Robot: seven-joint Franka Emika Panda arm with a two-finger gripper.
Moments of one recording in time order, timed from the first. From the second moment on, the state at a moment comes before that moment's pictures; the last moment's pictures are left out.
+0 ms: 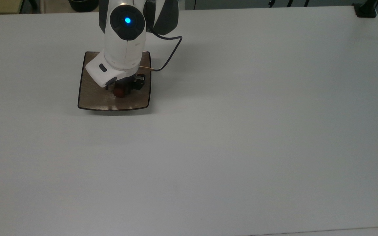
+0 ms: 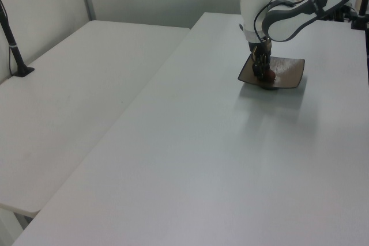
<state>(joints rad) -0.04 0.37 0.04 -1.79 -0.33 2.06 0.13</state>
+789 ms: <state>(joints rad) -0.04 0.26 0.04 -1.76 -0.19 1.97 0.13</state>
